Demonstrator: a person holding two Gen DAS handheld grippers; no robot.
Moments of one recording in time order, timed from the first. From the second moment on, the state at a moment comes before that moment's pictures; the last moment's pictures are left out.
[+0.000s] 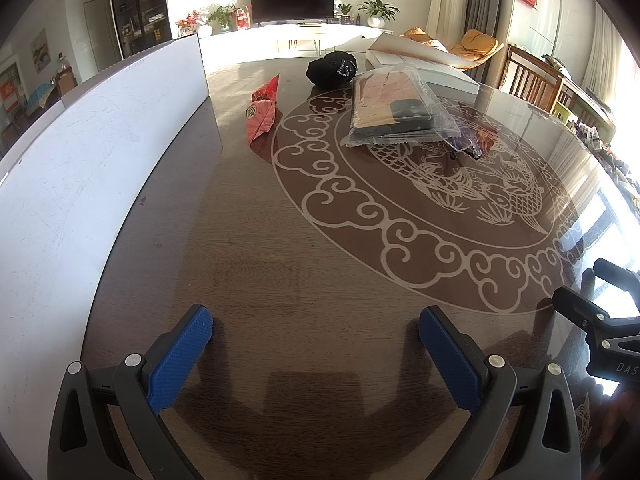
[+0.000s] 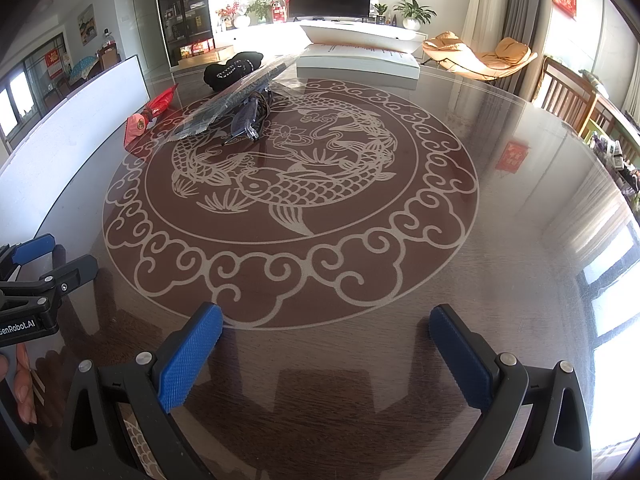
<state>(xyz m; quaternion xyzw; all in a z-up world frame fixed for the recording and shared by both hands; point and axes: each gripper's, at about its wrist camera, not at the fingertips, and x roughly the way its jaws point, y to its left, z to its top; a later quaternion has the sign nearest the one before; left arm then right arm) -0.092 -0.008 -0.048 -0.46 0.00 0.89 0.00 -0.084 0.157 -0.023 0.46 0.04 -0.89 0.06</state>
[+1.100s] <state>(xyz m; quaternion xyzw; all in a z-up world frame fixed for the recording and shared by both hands) -0.092 -0.007 -0.048 -0.46 0.00 0.89 0.00 -0.125 0.137 -0.012 0.46 0.06 -0.88 0.11</state>
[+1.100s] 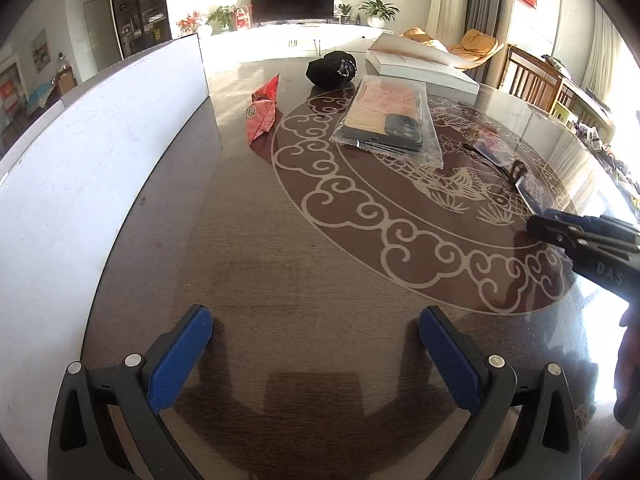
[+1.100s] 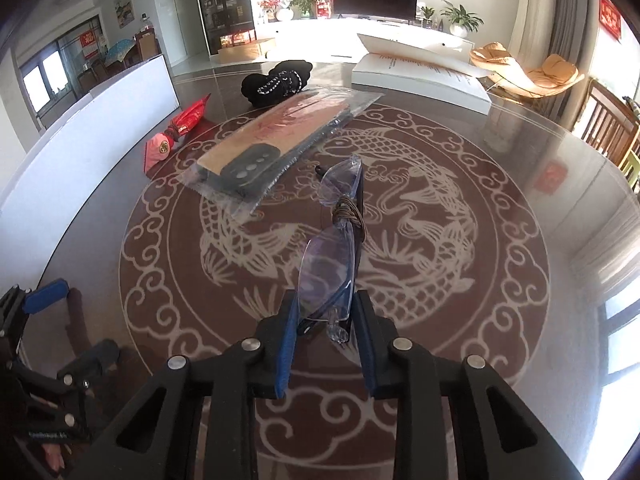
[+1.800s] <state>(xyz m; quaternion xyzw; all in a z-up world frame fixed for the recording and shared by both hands) -0.092 -0.007 -0.048 -0.46 0.00 0.89 0.01 -0.096 0.193 -0.025 0.46 0.04 -0.89 0.06</state>
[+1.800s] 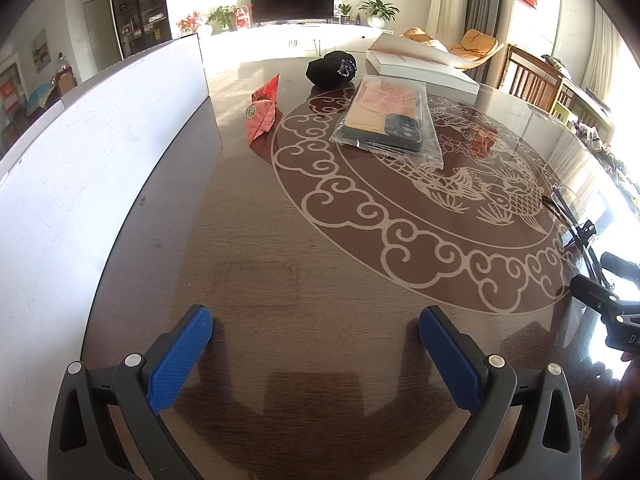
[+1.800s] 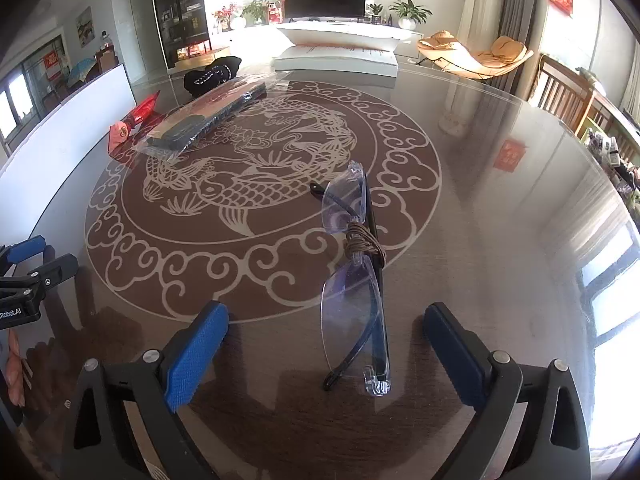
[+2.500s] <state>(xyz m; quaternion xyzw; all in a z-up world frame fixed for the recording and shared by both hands) -0.092 -0.007 -0.048 -0.46 0.00 0.89 0.01 -0.096 0.192 -0.026 0.46 0.04 -0.89 0.06</state>
